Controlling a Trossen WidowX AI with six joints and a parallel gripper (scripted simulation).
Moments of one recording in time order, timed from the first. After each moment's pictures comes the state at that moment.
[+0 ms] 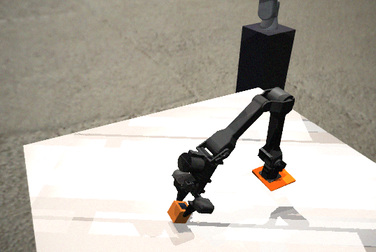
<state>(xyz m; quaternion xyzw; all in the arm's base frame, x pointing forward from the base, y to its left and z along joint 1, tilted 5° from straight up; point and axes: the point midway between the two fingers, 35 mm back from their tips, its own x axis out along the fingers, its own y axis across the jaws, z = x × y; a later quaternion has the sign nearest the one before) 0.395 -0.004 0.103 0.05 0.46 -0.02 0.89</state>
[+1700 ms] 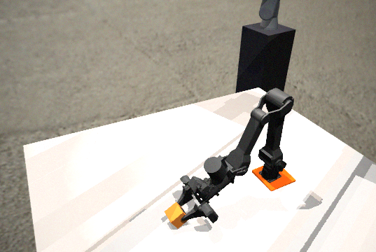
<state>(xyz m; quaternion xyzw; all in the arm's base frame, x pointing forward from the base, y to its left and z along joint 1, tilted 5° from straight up) 0.392 -0.002 0.076 0.05 0.22 -0.04 0.97</state>
